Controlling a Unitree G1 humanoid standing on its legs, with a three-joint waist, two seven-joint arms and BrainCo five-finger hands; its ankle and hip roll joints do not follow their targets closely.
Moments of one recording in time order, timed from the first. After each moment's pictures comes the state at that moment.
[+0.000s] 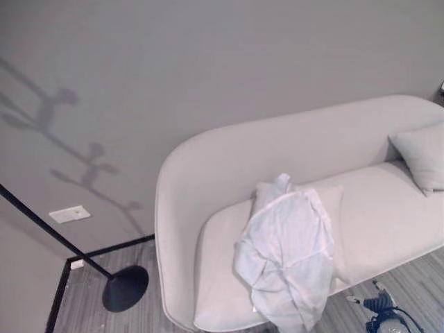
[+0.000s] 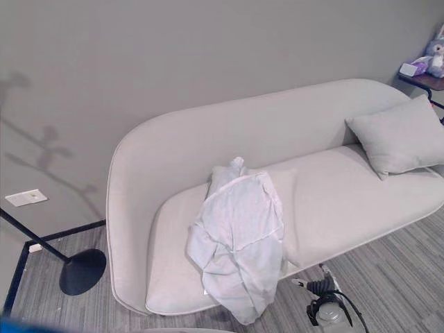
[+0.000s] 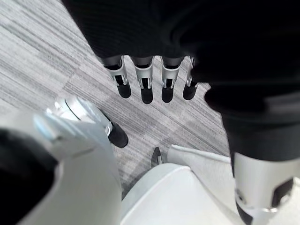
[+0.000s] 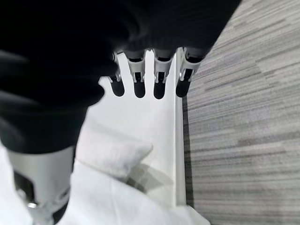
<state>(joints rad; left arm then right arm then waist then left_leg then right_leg) 0.16 0.10 0.15 1.32 -0.73 -0.12 0.04 0.06 -0.37 0.10 0.83 -0.11 0.01 -0.31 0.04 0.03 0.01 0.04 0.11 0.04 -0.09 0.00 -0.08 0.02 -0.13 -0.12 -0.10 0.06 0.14</state>
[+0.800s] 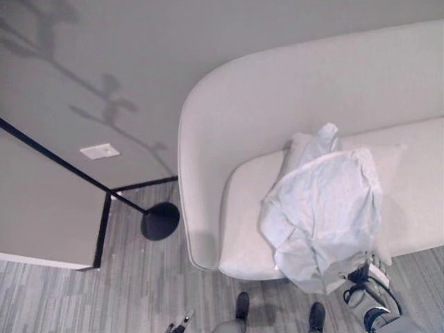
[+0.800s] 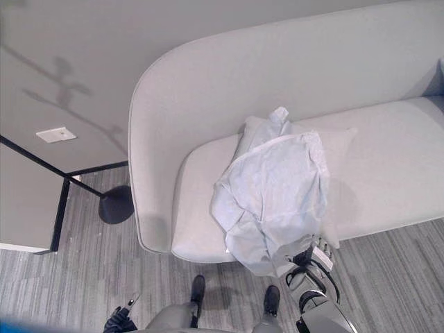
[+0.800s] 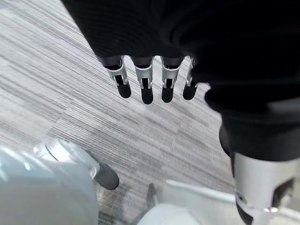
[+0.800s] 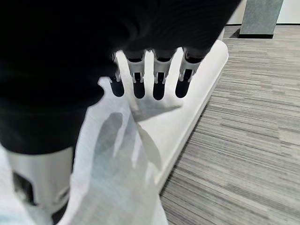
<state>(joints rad) 0.02 0.10 -0.10 1.20 -0.74 -0.26 0.17 -0.38 -0.28 0.32 1.39 -0.26 0.04 -0.80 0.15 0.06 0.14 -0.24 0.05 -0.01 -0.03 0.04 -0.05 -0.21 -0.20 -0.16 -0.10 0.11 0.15</state>
